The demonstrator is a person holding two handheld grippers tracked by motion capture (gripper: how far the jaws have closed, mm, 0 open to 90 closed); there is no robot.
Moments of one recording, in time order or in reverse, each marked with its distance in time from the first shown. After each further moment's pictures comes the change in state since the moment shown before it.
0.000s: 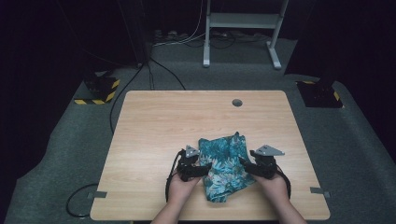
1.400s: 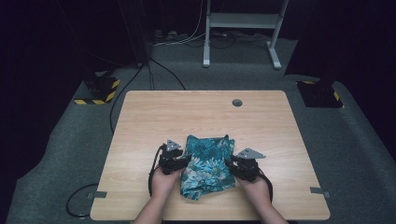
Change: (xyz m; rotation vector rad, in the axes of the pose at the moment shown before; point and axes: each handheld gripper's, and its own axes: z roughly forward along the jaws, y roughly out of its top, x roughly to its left) left arm 0.062 0.008 -0.026 -0.029 0.070 -0.020; right arm 0.044 0.016 0.016 -0.037 0.027 0.021
